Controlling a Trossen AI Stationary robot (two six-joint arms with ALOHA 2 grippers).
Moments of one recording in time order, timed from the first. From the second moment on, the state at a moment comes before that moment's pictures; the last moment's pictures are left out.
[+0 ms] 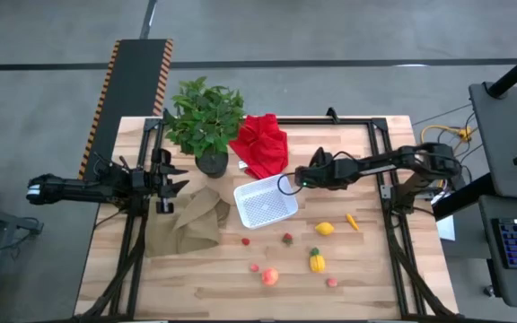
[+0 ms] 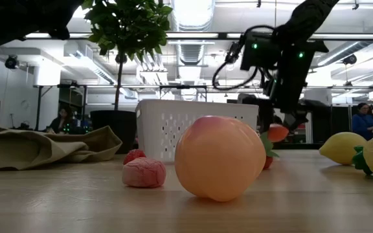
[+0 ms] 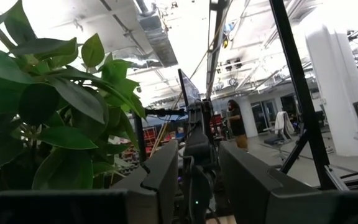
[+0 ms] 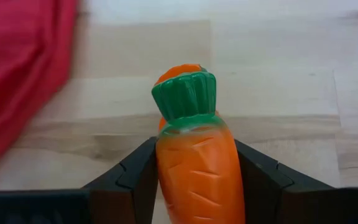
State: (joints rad) left arm -0.01 0.31 0.06 0.67 -0.03 0.25; right arm -0.12 1.60 0.84 -0.58 0.49 1.41
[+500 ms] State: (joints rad) left arm -0.01 0.31 0.06 0.67 -0.04 0.25; right arm -0.02 1.39 0.90 -0.28 0.51 1.24
